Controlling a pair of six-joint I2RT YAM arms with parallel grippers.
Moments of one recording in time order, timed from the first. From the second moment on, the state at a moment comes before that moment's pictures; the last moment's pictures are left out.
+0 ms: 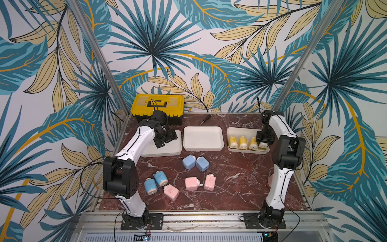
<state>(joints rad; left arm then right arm) -0.18 1.71 1.50 -0.96 0.22 -0.66 -0.19 2.25 1.99 -1.35 0.19 0.18</state>
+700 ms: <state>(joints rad) -0.18 1.72 1.51 -0.96 0.23 -0.66 -0.22 2.30 1.99 -1.35 0.15 0.18</state>
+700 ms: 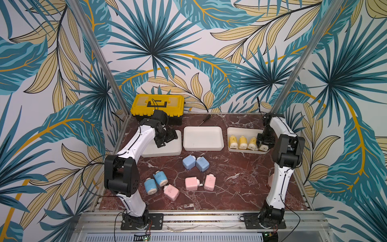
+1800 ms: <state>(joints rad) -0.18 1.70 1.51 -0.96 0.23 -0.66 -0.14 1.93 1.91 -1.41 0.07 0.32</state>
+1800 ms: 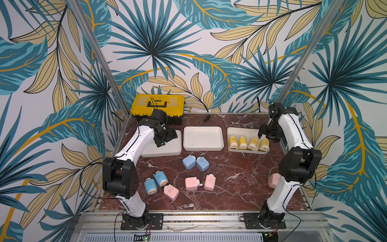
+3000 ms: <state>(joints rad) -0.18 1.68 1.49 -0.95 0.23 -0.66 -0.10 2.22 2.03 -1.44 0.02 0.36</state>
